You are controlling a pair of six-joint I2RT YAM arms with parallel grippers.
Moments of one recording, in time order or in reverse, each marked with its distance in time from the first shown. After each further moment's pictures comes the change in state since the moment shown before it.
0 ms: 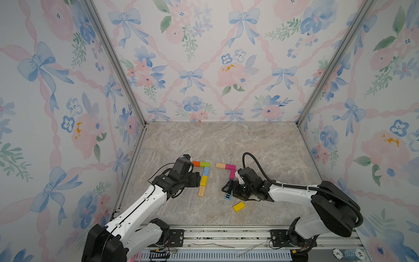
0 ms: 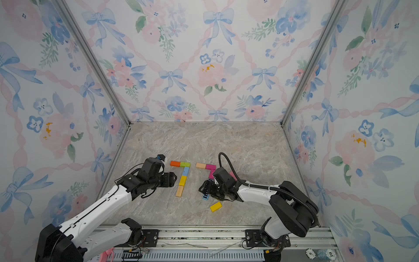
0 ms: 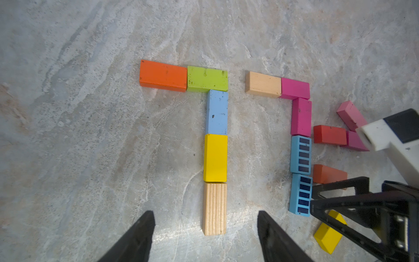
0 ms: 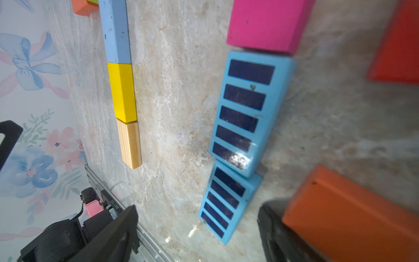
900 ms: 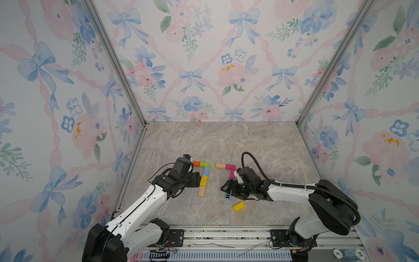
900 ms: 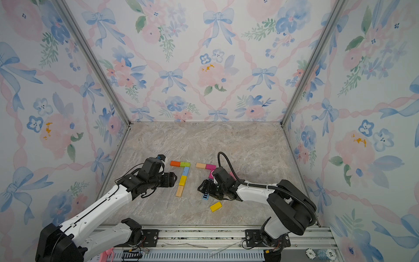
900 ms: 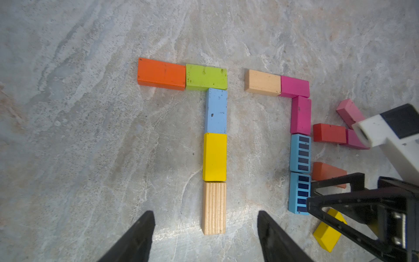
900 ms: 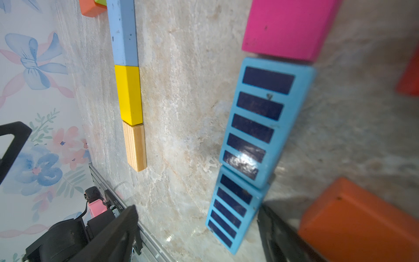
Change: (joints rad) left arm 0.003 0.005 0.000 0.000 0.010 0.002; right arm 0.000 0.021 0.006 0.031 -0.011 0.000
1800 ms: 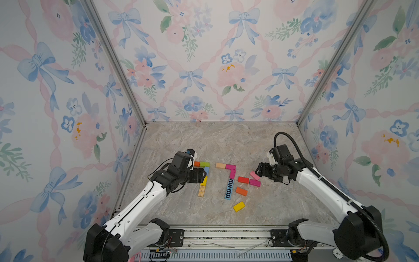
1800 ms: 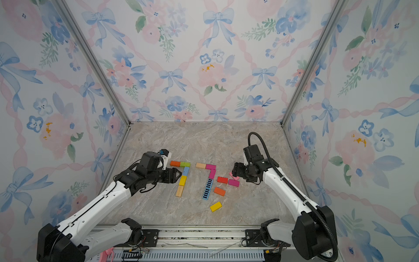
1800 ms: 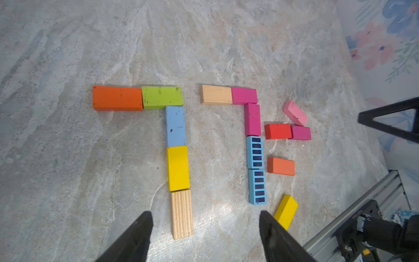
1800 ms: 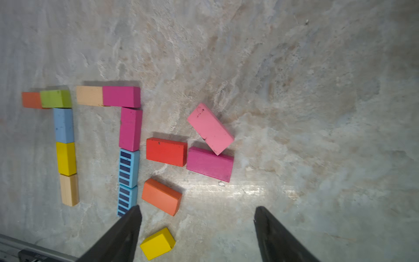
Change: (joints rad) left arm 0.025 0.024 0.118 -0.003 0.174 0.063; right arm -0.472 -0.212 0.338 -0.865 0.213 -0.575
